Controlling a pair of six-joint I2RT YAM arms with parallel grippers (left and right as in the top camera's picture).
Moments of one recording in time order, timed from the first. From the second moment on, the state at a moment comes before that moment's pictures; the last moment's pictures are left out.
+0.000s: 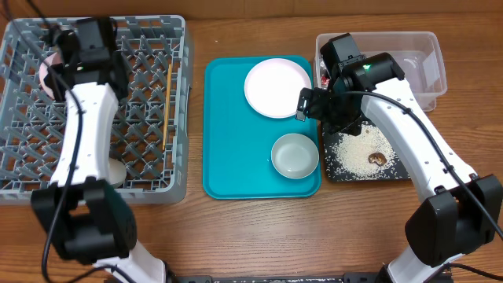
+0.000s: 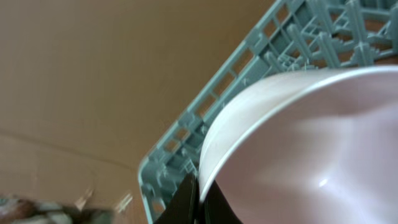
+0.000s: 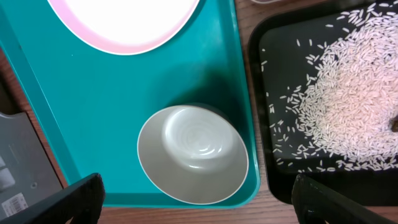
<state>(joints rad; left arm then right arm) 0.13 1.84 1.59 -0.63 -1.07 -0.03 0.34 1.82 1.65 -1.21 -0.16 0.57</state>
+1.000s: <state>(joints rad) 0.04 2.03 1.59 -0.47 -1.21 0.21 0.34 1.82 1.65 -1.18 -0.16 0.57</state>
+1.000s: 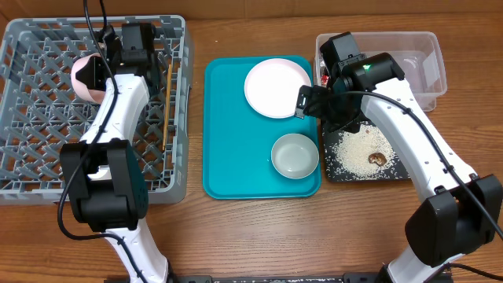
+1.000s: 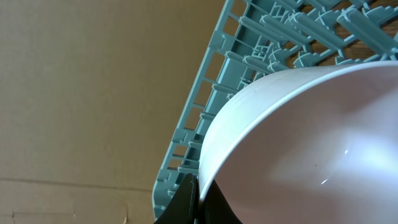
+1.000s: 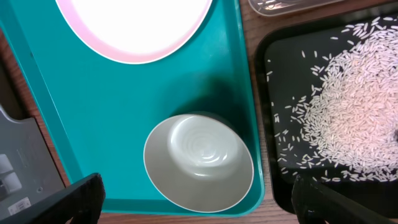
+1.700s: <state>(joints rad) 0.03 2.03 1.59 -0.49 -1.24 0.21 0.34 1.82 1.65 -1.18 -0.16 0.57</state>
